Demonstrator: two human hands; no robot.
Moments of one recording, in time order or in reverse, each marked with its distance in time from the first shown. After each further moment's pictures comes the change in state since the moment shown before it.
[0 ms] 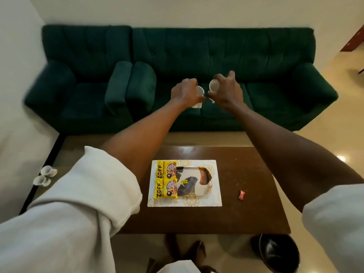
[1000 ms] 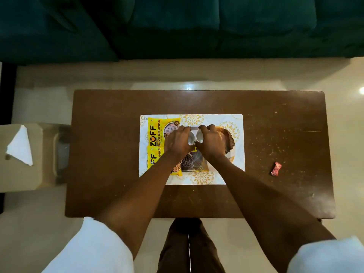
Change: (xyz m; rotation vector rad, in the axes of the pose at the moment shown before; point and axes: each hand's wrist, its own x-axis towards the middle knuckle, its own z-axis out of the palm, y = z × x) left_hand -0.109 -0.227 0.435 0.015 -0.503 -0.166; right_hand -0.143 0.138 0.465 -0.032 -0.609 0.185
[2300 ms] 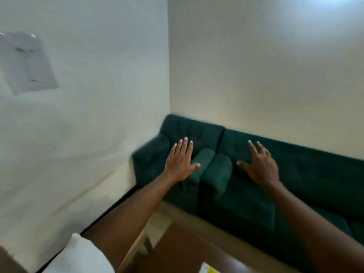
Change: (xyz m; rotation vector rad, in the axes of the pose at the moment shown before) left_hand -0.296 -0.039 -0.569 0.324 0.859 -0.222; right_hand -0.155 -0.340 -0.494 -0.140 0.728 -0.677
